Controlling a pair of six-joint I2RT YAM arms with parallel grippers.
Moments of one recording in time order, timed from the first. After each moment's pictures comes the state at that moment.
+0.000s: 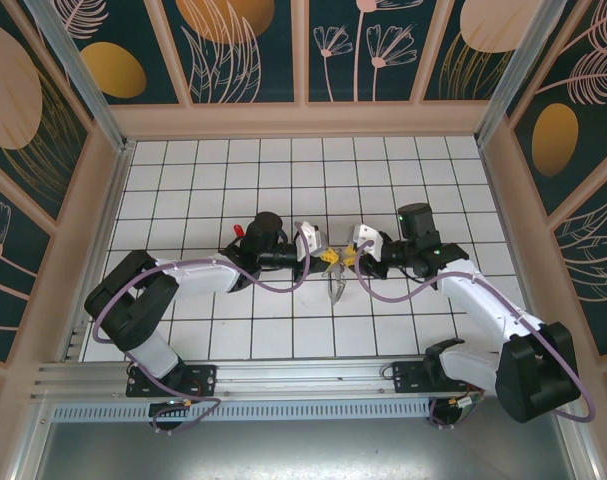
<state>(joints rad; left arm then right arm) -0.76 1.65 0.77 0.52 0.72 0.22 0.37 1.13 0.69 -0.36 -0.76 -0.77</state>
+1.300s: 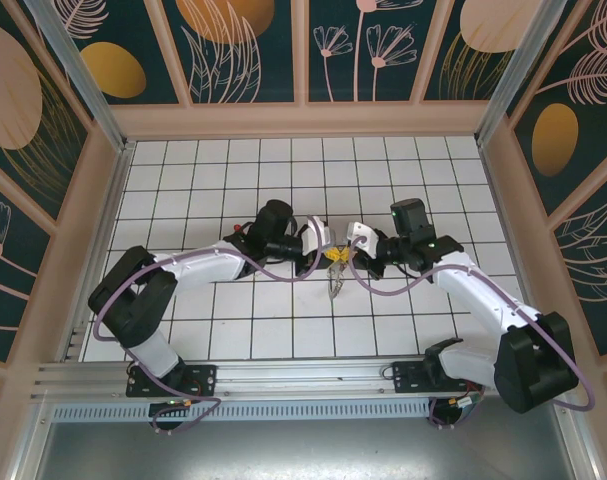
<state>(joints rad) -0.76 1.68 0.94 0.20 0.72 0.37 0.41 1.19 0.76 -0.42 -0.70 -0.77</state>
